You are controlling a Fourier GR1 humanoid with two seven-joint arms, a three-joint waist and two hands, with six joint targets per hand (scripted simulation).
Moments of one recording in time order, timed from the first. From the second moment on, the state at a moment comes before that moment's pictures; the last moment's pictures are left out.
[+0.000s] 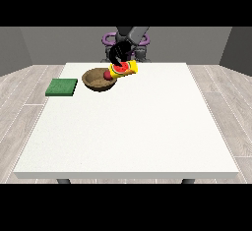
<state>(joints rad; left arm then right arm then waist) -1.09 0.02 -0.71 -0.16 -1.50 0.57 0.41 -0.30 -0.24 -0.17 -1.66 -0.32 0.14 0.21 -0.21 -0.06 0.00</state>
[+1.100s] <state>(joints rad) -0.66 0.20 -0.11 -0.62 -0.68 0.81 -0.20 -0.13 -0.29 -0.26 -1.77 -0.39 0.22 0.16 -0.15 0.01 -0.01</state>
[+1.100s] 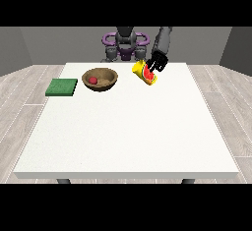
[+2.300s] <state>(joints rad) -0.70 0.45 0.41 -0.81 0.28 -0.21 -0.54 -0.13 -0.12 -0.11 -1.88 -0.20 0.04 0.11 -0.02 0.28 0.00</state>
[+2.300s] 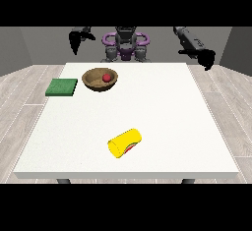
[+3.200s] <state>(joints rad) -0.92 0.71 0.40 -0.92 0.32 -0.26 -0.23 -0.29 -0.13 -0.25 -1.16 -0.23 0.17 -0.28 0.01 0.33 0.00</state>
